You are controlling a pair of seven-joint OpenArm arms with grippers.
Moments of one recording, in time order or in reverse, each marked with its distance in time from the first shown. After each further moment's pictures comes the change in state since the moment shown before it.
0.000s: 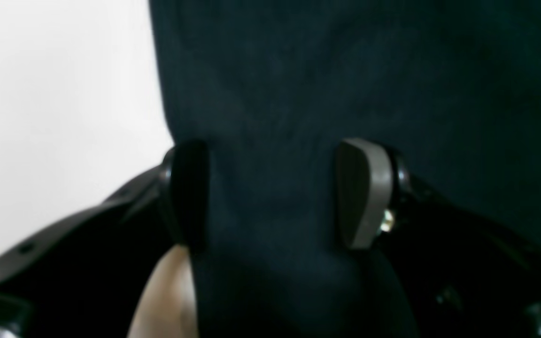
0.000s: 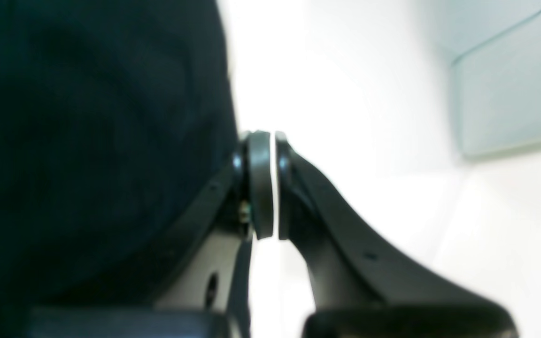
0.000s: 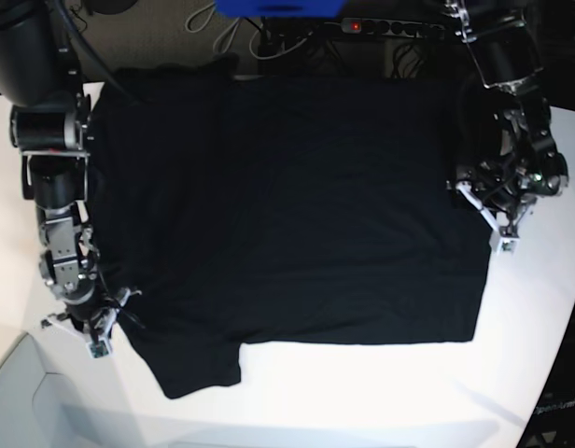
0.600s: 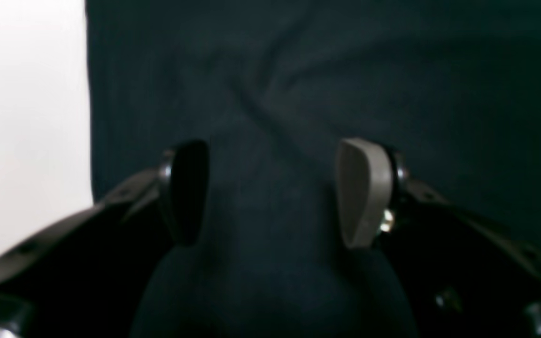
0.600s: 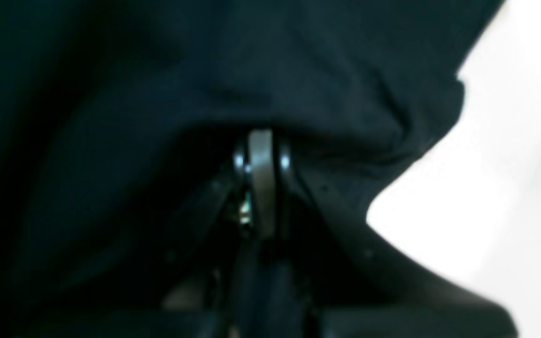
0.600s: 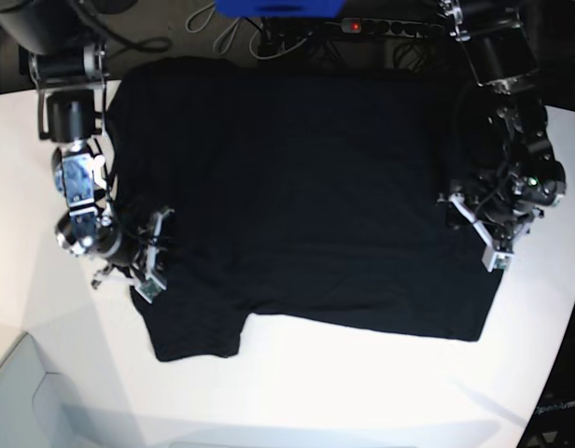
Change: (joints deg) left arm 1.7 1.1 3.1 9.3 0.3 0.0 0.3; right arm -14.7 -1.8 -0.1 19.8 1.1 27.3 -16.3
